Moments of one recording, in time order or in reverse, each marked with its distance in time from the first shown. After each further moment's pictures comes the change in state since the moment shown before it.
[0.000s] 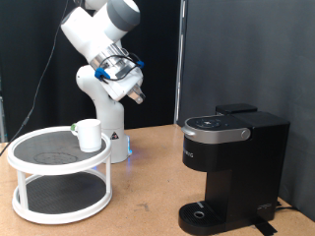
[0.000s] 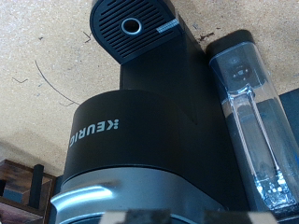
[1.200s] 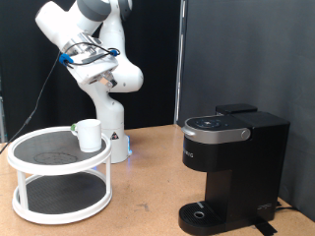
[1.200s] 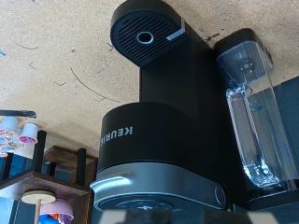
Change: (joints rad) arm -0.189 -0.256 -0.107 -0.115 -0.077 -0.121 0.013
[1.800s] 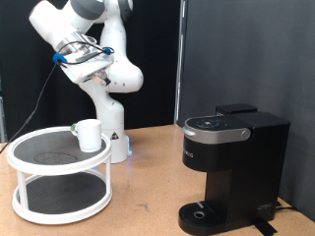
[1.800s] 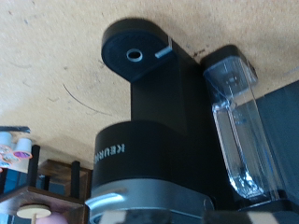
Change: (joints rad) arm -0.056 -0.004 -0.050 0.023 -0.085 -0.097 0.000
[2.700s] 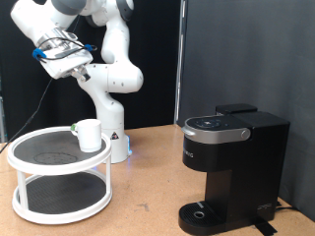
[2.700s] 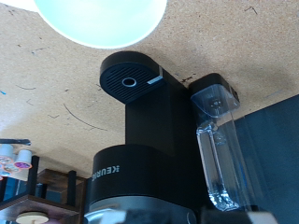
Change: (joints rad) arm -0.070 -0.016 -0.137 0.057 -0.148 -0.143 -0.071
